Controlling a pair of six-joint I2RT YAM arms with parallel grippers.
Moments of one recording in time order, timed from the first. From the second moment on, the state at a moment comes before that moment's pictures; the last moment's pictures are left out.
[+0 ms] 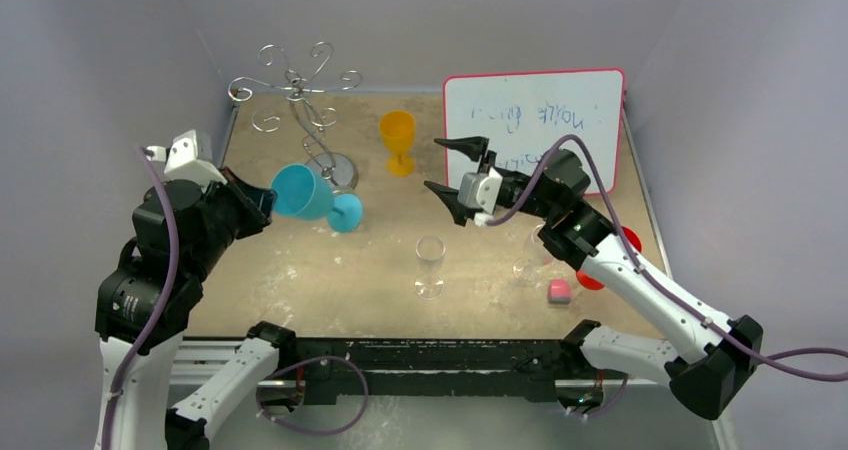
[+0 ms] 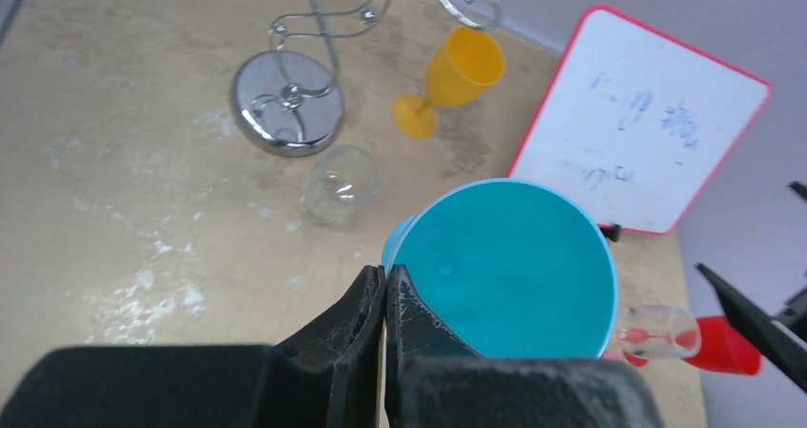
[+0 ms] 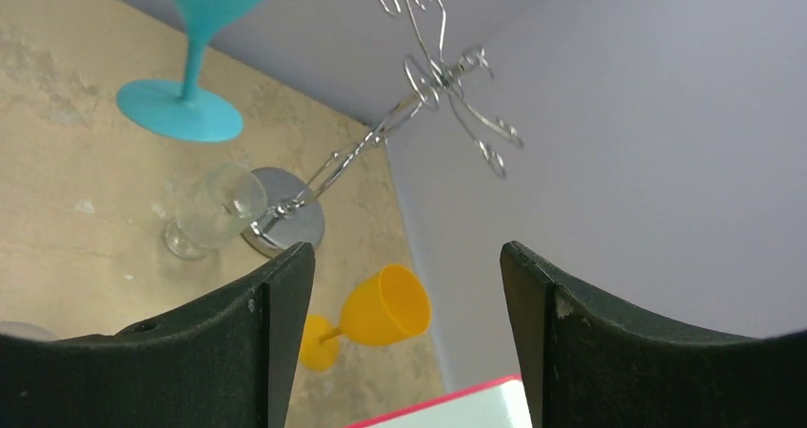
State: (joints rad) left arm -0.30 0.74 1.43 -1.08 -0.21 -0.56; right arm 0.67 1.08 1.01 0.15 -0.55 -0.70
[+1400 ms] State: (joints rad) left arm -0.30 0.87 1.53 -0.86 0.19 -0.59; right arm 0.93 1.17 1.06 -0.15 -0.44 -1.61
